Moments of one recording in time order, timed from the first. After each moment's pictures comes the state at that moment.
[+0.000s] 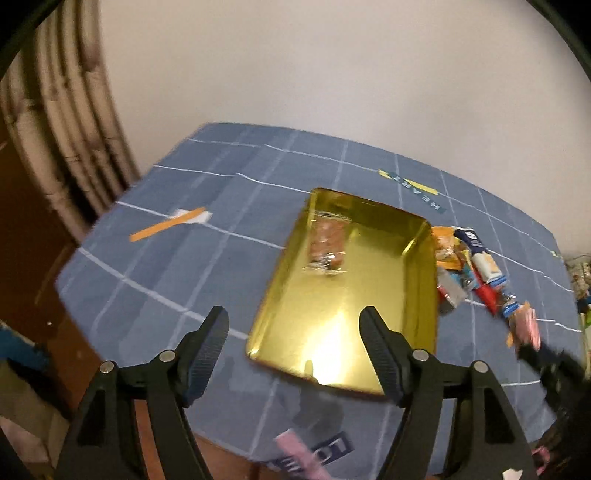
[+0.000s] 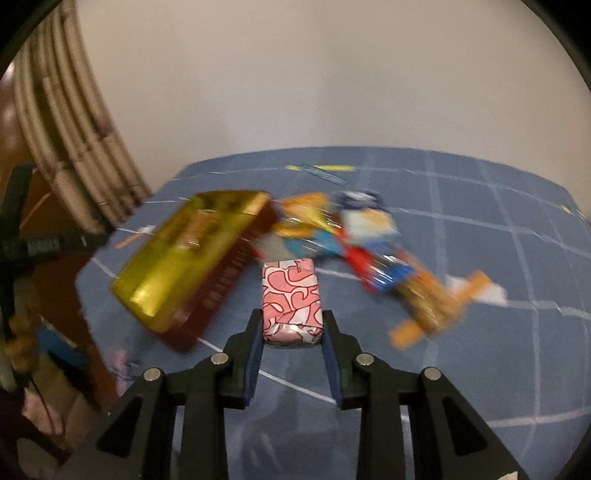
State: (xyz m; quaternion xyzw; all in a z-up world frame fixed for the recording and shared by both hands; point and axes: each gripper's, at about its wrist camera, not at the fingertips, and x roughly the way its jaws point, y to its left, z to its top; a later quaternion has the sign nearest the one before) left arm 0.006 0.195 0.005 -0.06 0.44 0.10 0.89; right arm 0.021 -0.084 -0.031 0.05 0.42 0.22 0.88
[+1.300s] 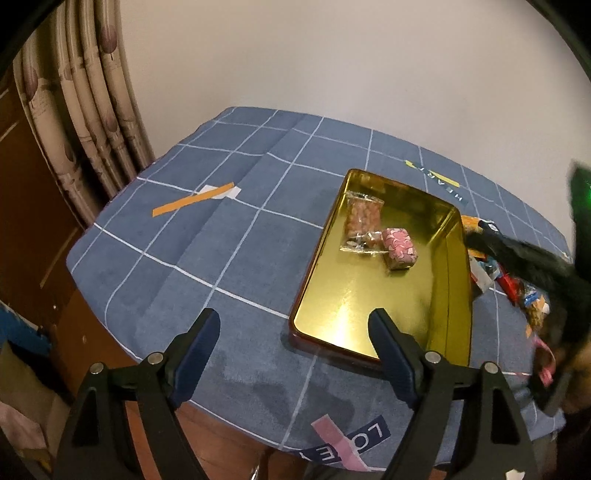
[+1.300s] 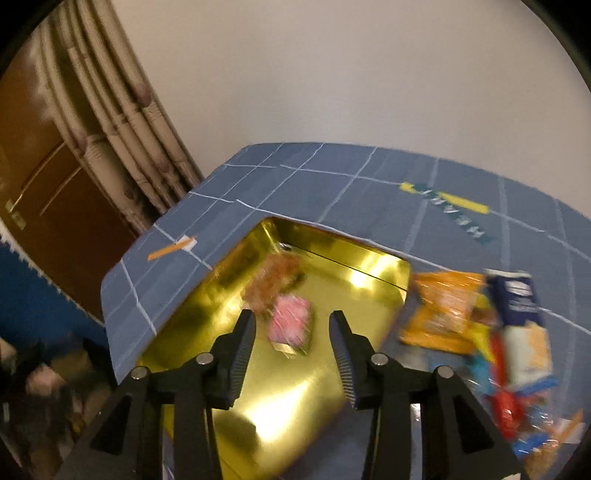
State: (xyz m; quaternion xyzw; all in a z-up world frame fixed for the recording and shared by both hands) left arm -0.010 0.225 -0.016 -0.08 0.45 0.11 0.88; right arm 0.136 0.046 -0.035 0.01 0.44 0.32 0.84
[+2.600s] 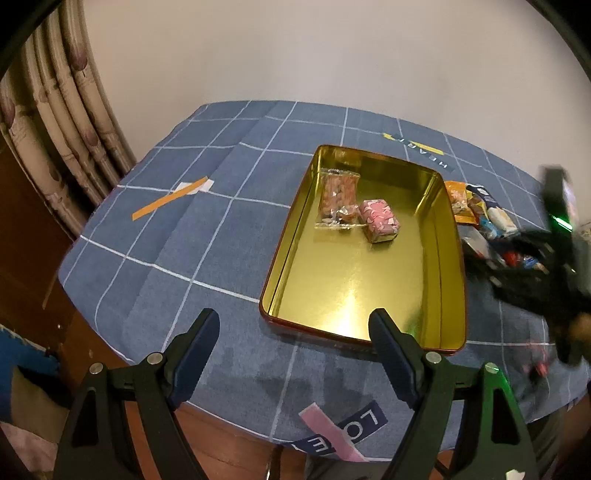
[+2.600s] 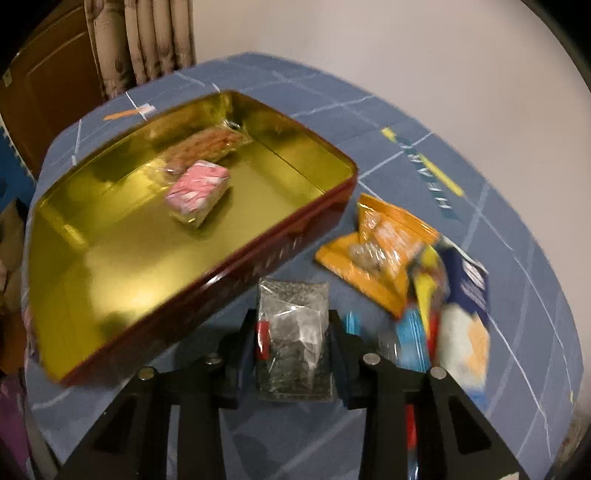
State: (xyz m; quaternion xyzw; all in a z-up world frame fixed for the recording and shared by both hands) left arm -0.007 0.196 -0.027 -0.03 0.48 0.08 0.88; right arm 0.130 0.033 -0.091 -0.21 0.47 0.30 0.80
